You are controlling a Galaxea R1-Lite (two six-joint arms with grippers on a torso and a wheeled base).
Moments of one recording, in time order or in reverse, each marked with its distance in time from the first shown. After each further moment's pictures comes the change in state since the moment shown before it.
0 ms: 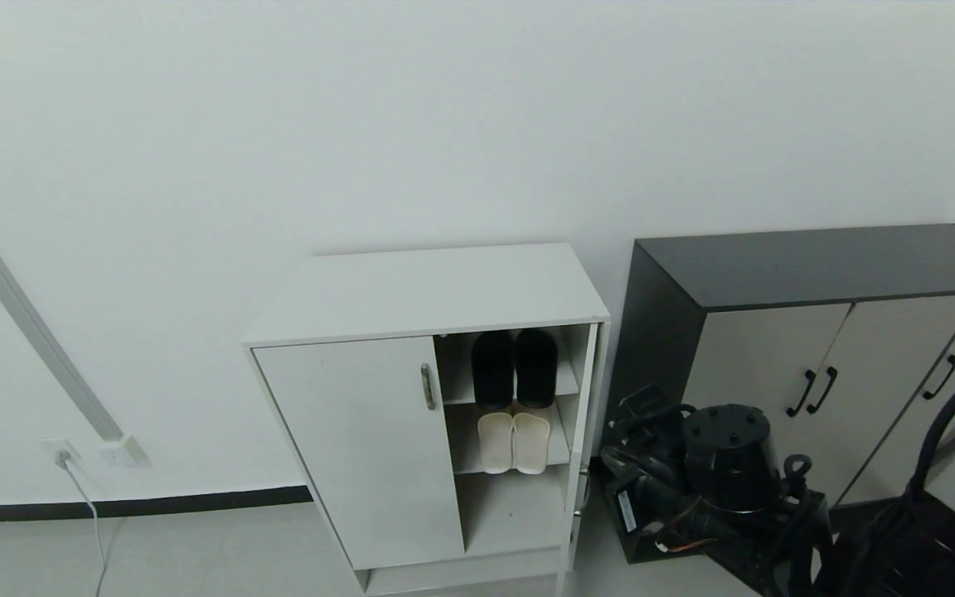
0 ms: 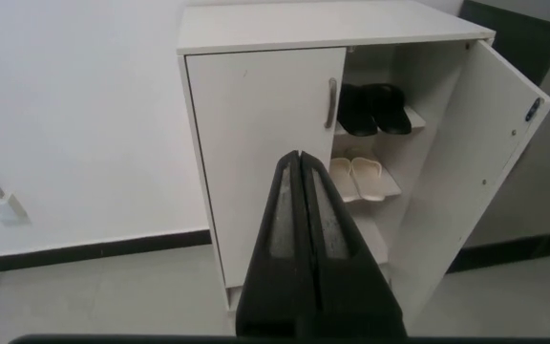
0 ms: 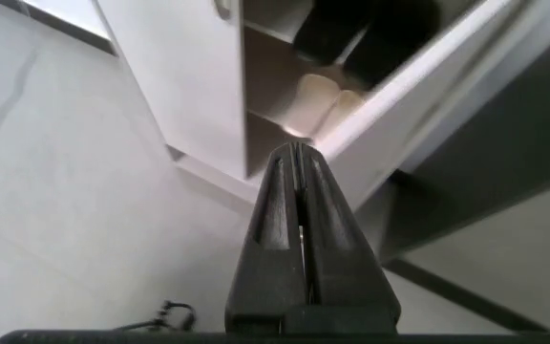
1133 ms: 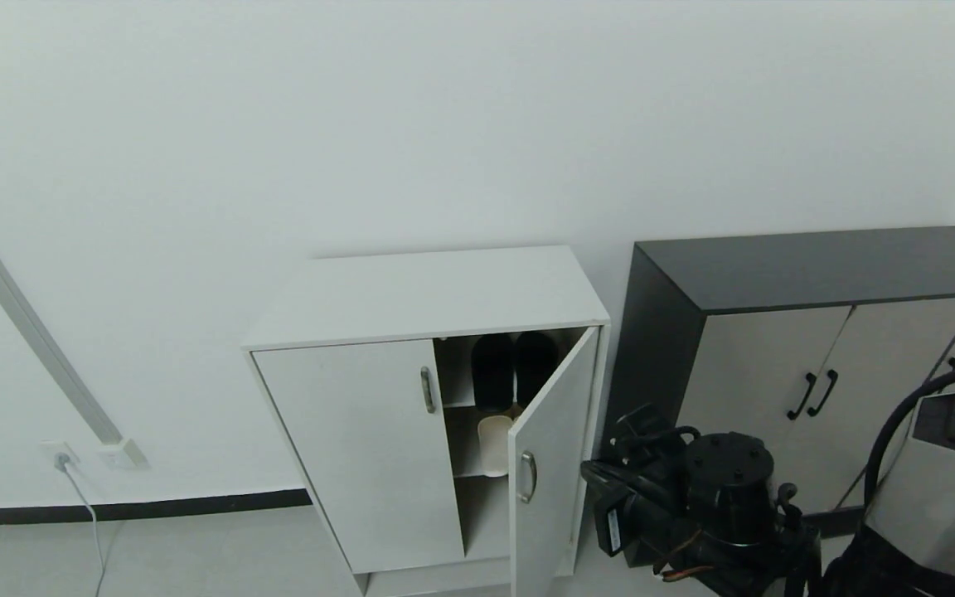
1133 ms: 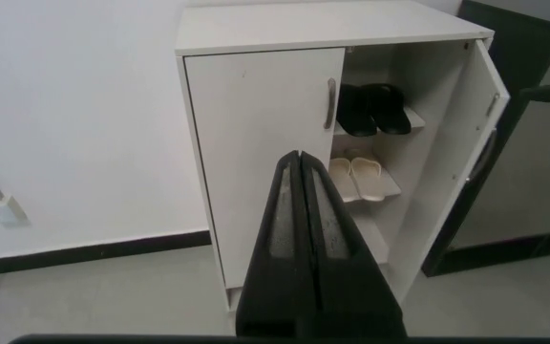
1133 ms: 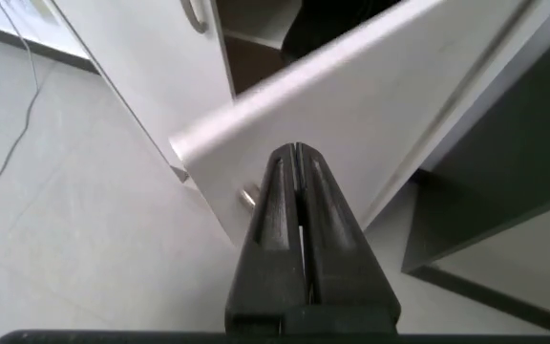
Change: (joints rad) left arm 0.000 0.000 0.000 0.000 -0.001 0.003; right arm 0.021 0.094 0.090 -0.278 0.108 0.096
